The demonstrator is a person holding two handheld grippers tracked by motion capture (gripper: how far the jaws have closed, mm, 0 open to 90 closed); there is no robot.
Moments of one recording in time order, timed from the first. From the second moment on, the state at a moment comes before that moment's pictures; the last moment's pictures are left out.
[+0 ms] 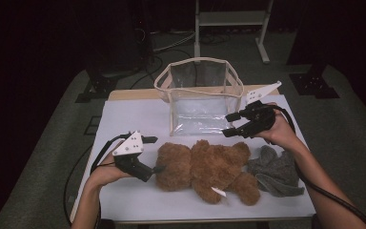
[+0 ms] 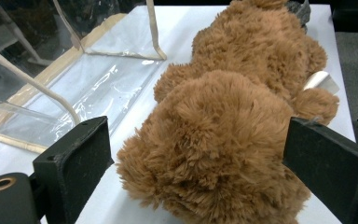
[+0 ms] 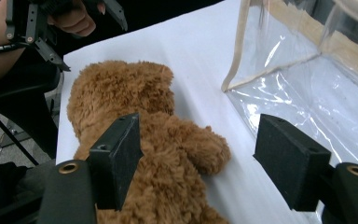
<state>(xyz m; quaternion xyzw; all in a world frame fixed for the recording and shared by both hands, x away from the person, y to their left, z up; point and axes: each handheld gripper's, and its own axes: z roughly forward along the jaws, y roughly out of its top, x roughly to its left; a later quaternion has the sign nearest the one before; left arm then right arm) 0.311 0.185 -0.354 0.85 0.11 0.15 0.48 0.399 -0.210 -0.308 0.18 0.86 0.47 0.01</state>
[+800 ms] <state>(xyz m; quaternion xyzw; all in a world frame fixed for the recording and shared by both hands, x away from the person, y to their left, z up) 0.310 0.192 -0.353 0.86 0.11 0.15 0.48 0.409 -0.191 -0.296 0.17 0.87 0.46 0.00</state>
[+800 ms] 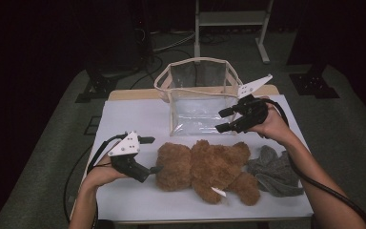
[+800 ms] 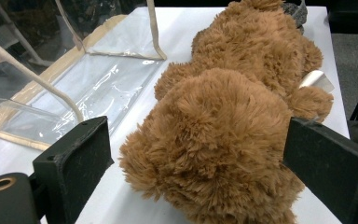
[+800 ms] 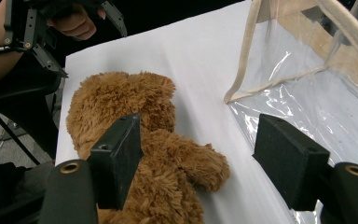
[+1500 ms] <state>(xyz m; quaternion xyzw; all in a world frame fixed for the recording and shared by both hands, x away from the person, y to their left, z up) 0.311 0.198 -0.356 0.86 0.12 0.15 0.48 0.428 -0.171 -0.273 0.14 0.88 0.45 0.00</state>
